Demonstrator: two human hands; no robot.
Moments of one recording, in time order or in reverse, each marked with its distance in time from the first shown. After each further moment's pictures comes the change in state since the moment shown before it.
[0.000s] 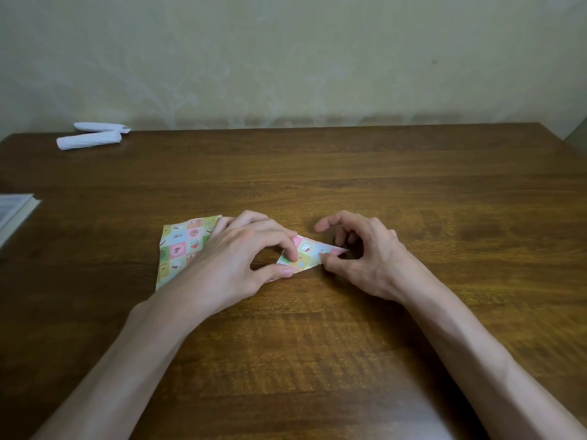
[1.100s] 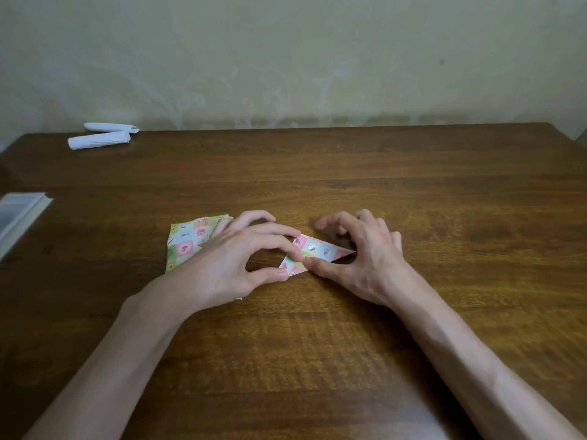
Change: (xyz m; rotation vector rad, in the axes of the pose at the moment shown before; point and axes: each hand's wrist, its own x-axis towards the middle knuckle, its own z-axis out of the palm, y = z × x) left_hand -0.007 -0.008 -0.011 -0.088 -0.135 0.010; right_hand -0.001 -0.005 0.012 -0.096 0.032 0.035
